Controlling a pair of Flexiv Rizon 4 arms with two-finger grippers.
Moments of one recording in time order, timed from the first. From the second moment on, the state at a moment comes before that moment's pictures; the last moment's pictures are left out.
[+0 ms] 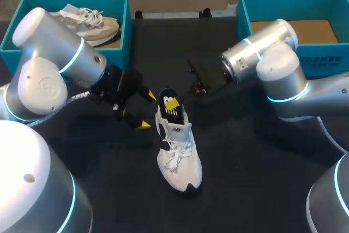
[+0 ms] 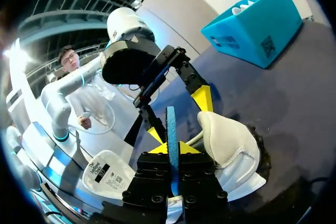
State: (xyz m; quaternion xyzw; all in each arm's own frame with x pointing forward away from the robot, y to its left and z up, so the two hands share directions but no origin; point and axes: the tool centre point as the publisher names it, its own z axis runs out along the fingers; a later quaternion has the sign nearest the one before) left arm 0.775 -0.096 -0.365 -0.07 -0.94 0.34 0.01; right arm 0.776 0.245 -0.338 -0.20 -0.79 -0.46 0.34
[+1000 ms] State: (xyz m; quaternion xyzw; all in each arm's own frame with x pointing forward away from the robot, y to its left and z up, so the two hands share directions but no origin) left arm 0.779 -0.100 -0.367 -0.08 -0.94 0.34 0.01; right arm 0.766 0.248 -0.343 -0.24 -0.81 -0.43 0.33
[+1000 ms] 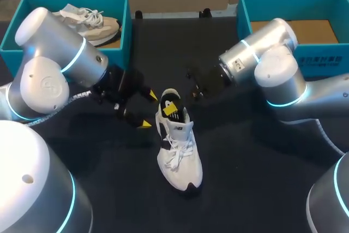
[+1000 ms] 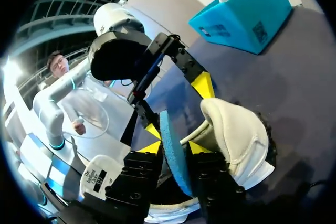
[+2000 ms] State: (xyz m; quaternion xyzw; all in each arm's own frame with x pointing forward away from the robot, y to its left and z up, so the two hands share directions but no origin) left arm 0.775 -0.100 -0.366 -0.08 -0.94 0.34 0.01; right arm 0.777 0.242 -0.316 -0.26 -0.80 -0.41 0.35
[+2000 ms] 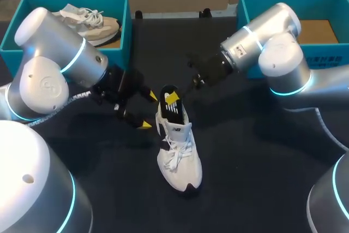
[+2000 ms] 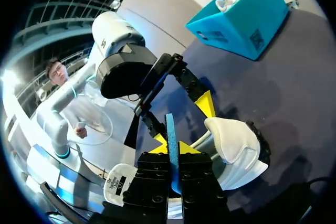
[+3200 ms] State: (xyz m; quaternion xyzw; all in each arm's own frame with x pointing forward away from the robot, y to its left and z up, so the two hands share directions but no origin) left arm 0.769 -0.103 -0.368 -0.08 -0.94 0.34 0.01; right arm 0.764 0.220 -0.345 -0.21 -0.88 -0.28 0.32
